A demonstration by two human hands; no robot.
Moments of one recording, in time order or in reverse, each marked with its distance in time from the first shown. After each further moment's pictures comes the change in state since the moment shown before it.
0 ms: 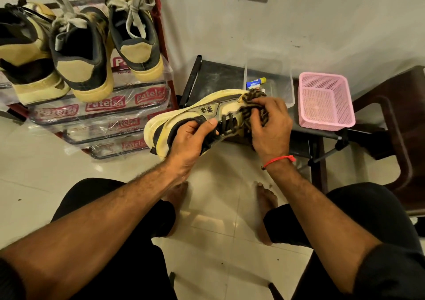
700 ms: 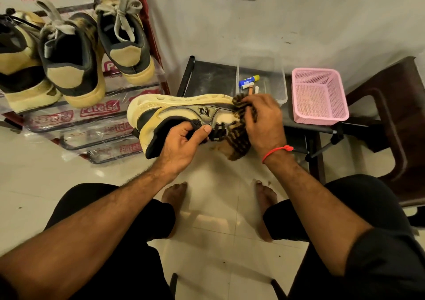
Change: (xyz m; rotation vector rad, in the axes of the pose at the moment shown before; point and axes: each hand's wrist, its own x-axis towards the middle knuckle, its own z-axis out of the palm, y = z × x) left_hand -0.002 -0.002 -0.011 0.324 -0.020 0.212; right_hand 0.008 0.015 -0.001 -0.077 -0.127 -0.043
